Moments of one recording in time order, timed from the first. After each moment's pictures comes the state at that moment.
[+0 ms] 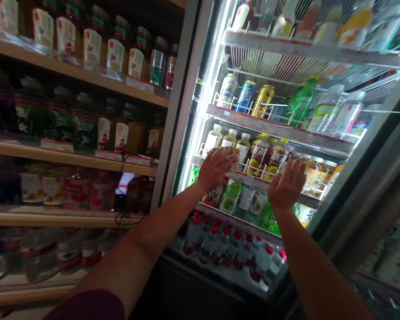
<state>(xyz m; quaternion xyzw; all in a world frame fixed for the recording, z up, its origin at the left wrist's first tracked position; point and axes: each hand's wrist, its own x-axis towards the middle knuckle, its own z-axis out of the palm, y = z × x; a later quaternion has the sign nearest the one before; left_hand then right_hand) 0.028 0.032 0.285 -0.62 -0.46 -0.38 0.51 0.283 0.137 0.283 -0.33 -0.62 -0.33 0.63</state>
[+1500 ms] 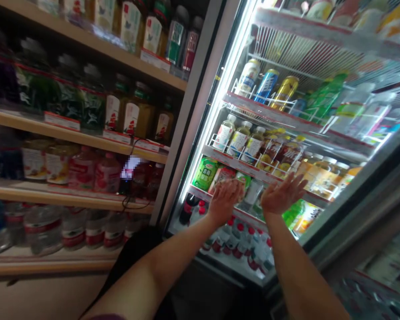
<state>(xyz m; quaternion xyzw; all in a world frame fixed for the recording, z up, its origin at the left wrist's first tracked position) 0.078 0.034 0.120 -0.59 -0.53 -0.41 0.45 0.242 0.117 0.223 -0.41 -0.60 -0.29 0.63</state>
